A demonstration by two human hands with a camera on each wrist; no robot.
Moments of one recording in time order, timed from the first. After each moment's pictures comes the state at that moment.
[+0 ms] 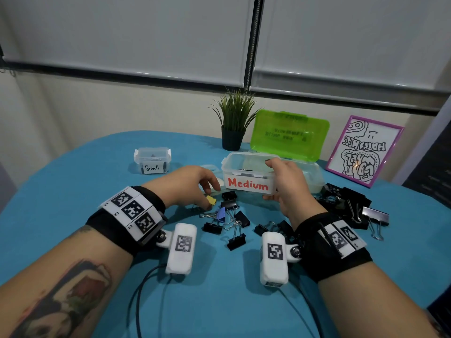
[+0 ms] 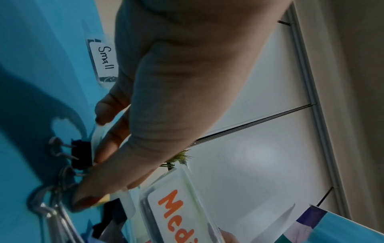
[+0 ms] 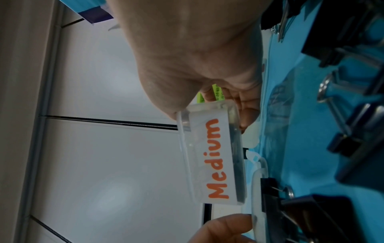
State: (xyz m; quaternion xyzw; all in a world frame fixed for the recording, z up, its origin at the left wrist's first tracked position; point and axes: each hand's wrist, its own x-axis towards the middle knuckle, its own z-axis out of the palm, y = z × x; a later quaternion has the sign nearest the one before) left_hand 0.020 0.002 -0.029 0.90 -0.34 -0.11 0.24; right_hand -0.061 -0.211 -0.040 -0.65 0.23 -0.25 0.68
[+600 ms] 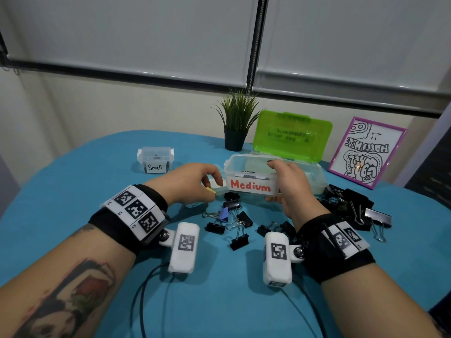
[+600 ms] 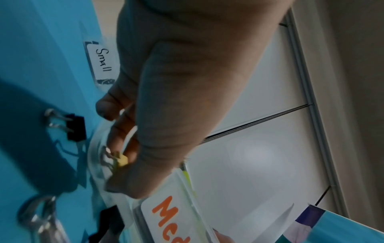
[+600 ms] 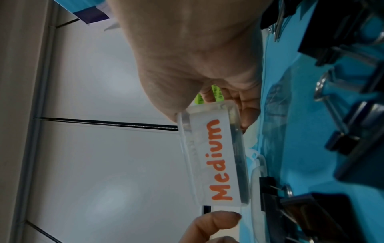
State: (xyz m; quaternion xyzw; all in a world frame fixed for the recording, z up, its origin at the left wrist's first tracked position) left_hand 0.015 0.006 -0.024 0.90 -0.34 -0.08 0.27; right_hand -0.063 -0.210 -0.041 -0.66 0.22 -0.24 0.68
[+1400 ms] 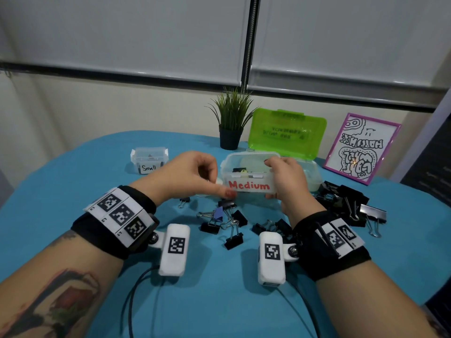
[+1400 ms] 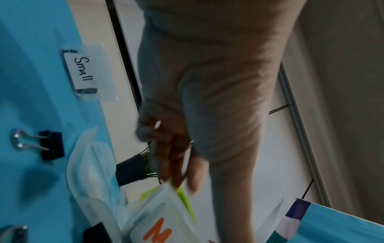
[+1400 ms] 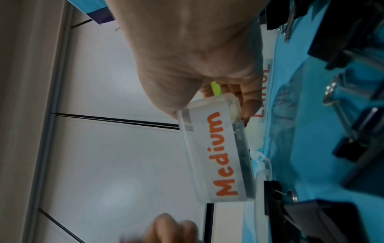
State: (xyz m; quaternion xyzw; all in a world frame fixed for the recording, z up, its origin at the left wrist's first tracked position) left_hand 0.000 0.008 -0.007 0.81 -0.41 -0.08 0.41; right_hand -0.067 -0.211 -0.035 -0.68 0.23 -0.27 0.65
